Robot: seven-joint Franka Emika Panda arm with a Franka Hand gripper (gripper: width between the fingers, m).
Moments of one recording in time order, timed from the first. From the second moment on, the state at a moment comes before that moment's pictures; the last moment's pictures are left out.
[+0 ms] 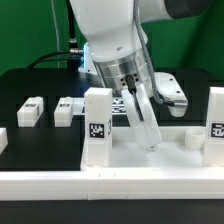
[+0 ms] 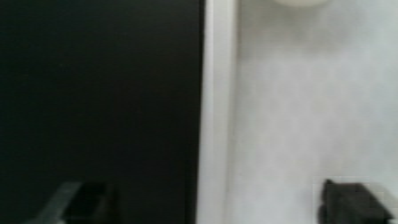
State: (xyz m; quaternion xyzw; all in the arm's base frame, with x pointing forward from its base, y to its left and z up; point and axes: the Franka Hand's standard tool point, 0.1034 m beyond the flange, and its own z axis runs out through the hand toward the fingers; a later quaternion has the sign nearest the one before) arm 0.524 0.034 0.011 -0.69 0.70 0.17 0.07
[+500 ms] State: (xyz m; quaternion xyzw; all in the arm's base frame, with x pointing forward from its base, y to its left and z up) arm 0.522 0.034 0.011 -0.69 0.70 0.17 0.07
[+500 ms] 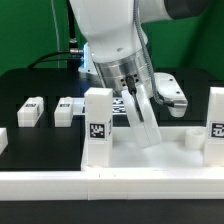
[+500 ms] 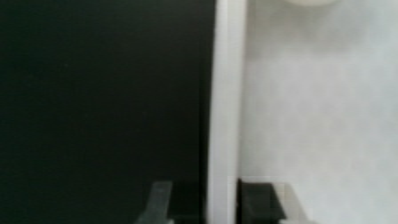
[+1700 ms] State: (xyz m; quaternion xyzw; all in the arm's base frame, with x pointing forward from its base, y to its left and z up) arm 0.492 -0.014 0.018 -0.83 0.54 0.10 0.09
